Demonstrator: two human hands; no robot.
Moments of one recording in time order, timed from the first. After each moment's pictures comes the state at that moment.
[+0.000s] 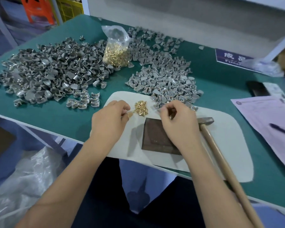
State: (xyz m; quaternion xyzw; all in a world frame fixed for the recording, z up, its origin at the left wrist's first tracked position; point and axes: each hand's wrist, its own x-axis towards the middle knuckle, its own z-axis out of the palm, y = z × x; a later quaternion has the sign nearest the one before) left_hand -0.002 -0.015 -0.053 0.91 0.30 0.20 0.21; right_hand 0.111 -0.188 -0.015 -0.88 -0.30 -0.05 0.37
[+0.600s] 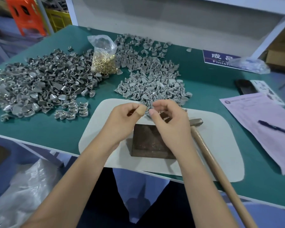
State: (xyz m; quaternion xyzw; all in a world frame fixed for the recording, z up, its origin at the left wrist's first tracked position) left_hand 0.038 -0.053 -0.016 0.76 0.20 0.17 0.60; right_hand 0.112 -0.196 -0.011 -0.77 -0.31 -0.02 0.56
